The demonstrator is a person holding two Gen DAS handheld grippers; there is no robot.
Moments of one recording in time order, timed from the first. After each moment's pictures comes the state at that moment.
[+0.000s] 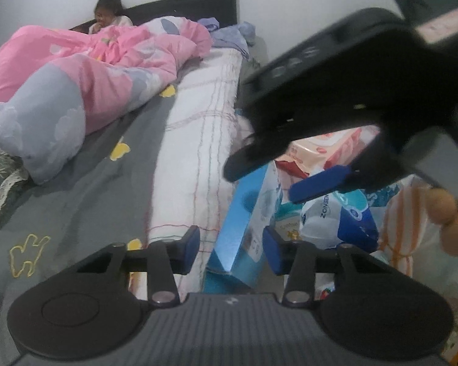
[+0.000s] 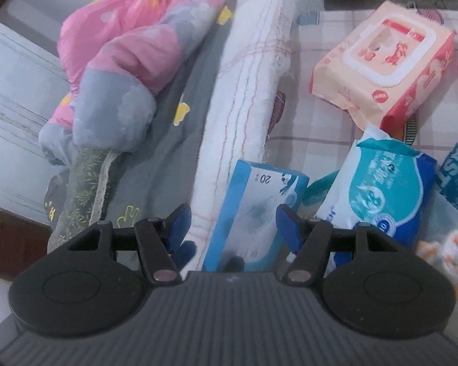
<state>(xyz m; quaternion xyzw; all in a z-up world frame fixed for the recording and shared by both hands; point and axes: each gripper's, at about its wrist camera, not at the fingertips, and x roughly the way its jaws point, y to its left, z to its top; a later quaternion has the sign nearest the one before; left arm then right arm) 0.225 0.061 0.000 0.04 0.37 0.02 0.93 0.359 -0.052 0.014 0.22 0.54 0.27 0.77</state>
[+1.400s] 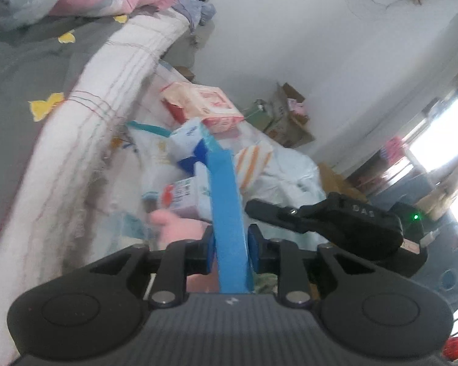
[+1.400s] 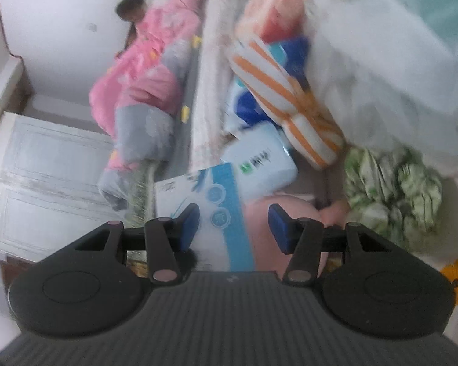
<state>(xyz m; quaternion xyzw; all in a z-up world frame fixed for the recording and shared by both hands) 0.115 0.079 -0.003 -0.26 0.38 -0.16 0.87 0.195 -0.198 -0.044 0.42 0.49 0.26 0.72</state>
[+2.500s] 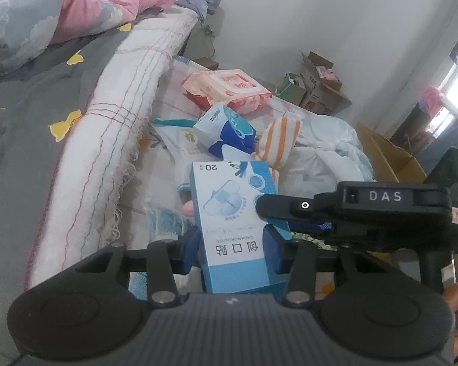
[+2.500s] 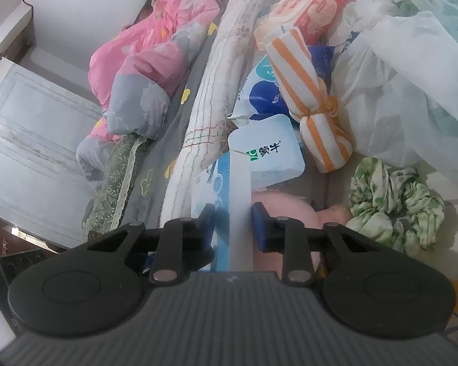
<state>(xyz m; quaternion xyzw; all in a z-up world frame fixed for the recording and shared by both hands) 0.112 0.056 0.004 -0.14 0.42 -0.11 0.89 0.190 -0.173 -0.023 0.32 0.47 0.28 0.77</state>
